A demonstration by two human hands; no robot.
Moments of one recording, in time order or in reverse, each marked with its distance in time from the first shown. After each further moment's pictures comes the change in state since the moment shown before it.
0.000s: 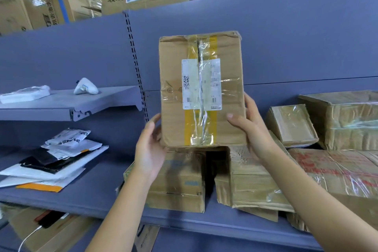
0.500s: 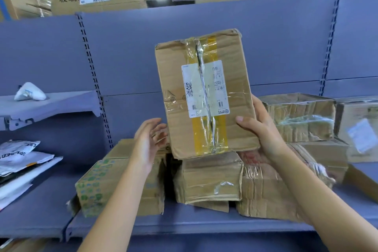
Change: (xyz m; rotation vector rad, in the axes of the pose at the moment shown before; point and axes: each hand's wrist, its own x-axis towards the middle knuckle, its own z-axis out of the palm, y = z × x) left_hand 0.007 -0.047 0.084 0.148 0.015 -0.078; right_hand -0.054 -0.054 -0.100 -0.133 0.107 -0.057
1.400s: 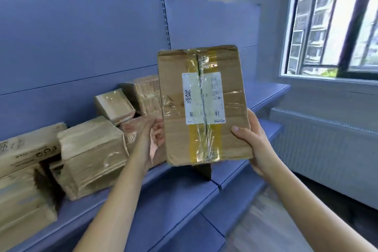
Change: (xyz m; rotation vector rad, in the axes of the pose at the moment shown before) left_hand -0.156 -0.084 0.165 -0.073 -0.646 -0.429; right_hand -0.286 -0.101 -0.073 -0.174 0.679 0.035
